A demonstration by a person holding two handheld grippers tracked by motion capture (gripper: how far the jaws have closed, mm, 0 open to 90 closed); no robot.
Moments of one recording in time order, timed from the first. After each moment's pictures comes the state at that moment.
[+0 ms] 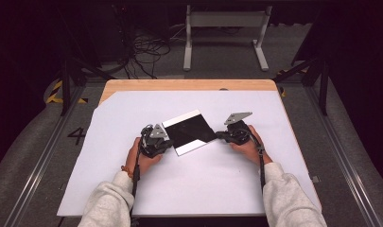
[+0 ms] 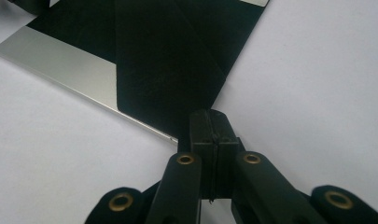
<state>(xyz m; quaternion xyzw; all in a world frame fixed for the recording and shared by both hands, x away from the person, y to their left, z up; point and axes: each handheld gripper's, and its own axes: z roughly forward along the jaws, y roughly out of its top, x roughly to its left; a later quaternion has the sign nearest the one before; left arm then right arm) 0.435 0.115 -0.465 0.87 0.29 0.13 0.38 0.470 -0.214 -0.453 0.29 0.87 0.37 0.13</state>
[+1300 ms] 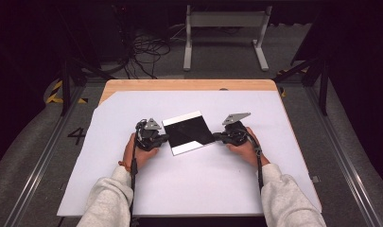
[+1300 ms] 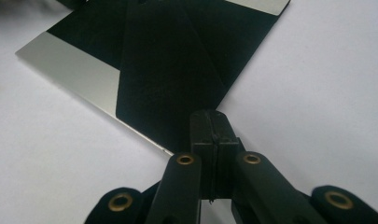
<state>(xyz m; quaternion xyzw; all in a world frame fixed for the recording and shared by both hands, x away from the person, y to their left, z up) 0.456 0.129 -0.465 0.85 0.33 0.11 0.39 0.467 -0.207 -0.455 0.30 0.87 0.38 0.11</state>
